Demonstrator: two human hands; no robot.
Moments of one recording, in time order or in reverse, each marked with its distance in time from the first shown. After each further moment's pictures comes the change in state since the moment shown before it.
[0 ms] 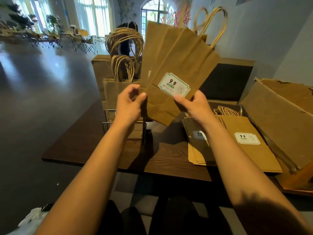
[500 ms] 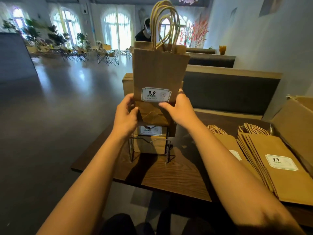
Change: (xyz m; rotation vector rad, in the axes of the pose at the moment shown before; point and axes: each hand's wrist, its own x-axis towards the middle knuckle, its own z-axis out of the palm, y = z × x) left_hand 0.036 -0.002 -0.083 0.179 0.081 0.149; right_hand 0.059 -0.029 0.114 -0.339 -0.097 -0.252
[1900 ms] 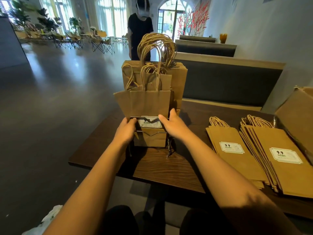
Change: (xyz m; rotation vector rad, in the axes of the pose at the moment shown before) left_hand -0.010 -0.105 -0.014 0.069 -0.066 -0.655; right_hand -0.021 0.057 0.057 -0.052 -0.281 0.369
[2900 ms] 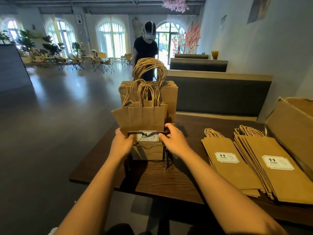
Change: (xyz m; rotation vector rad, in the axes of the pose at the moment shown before) left_hand -0.019 0.020 -0.003 0.305 0.113 0.131; right_hand -0.020 0.017 -0.004 0.026 0.126 -0.152
